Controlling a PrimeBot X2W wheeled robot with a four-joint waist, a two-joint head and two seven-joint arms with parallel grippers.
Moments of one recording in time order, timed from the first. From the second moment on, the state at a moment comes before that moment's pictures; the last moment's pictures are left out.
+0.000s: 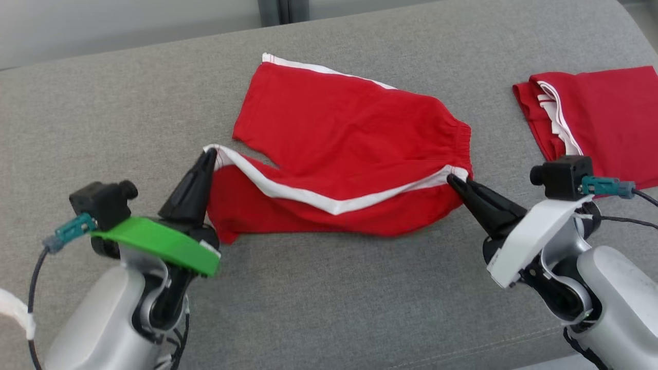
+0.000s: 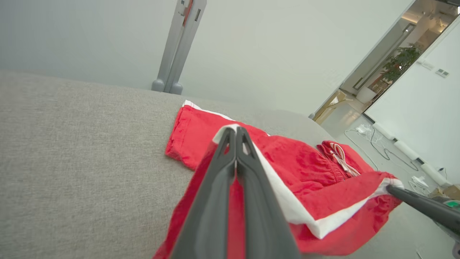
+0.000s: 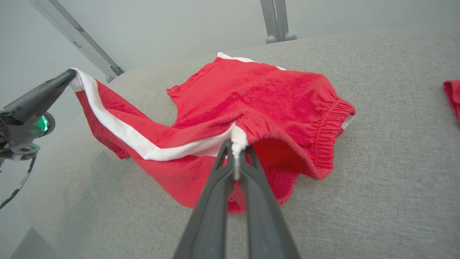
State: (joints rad) left arm -0.37 0.37 -0.48 0.15 -0.93 -0.09 -0.15; right arm -0.34 -0.49 0.48 0.02 0.83 0.13 0.16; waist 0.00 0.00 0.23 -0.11
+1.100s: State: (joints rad) left arm -1.15 0.33 -0.56 0.85 -0.80 -0.08 -0.18; right arm -0.64 -0.13 0.44 0.28 0.75 0.13 -0.24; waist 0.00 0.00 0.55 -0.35
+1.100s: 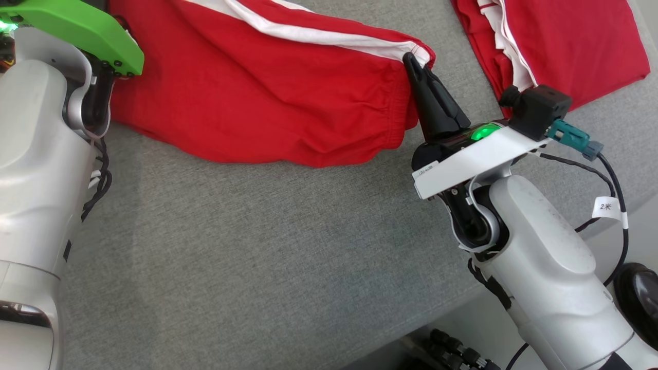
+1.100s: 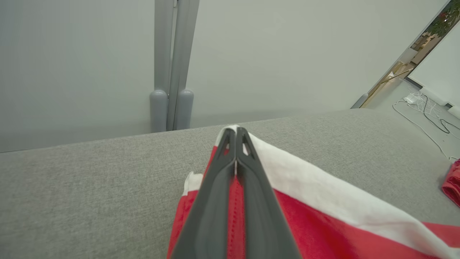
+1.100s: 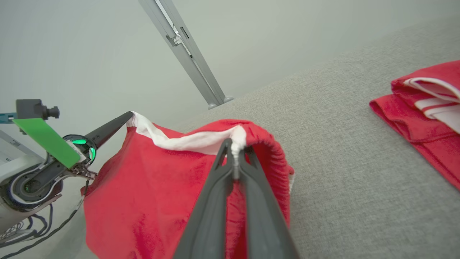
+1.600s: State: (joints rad) left arm -1.14 0.29 -0.61 1.01 -0.75 -0.05 -0.22; right arm -0.63 -0.16 0.48 0.31 0.77 0.13 -0.25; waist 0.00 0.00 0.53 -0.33
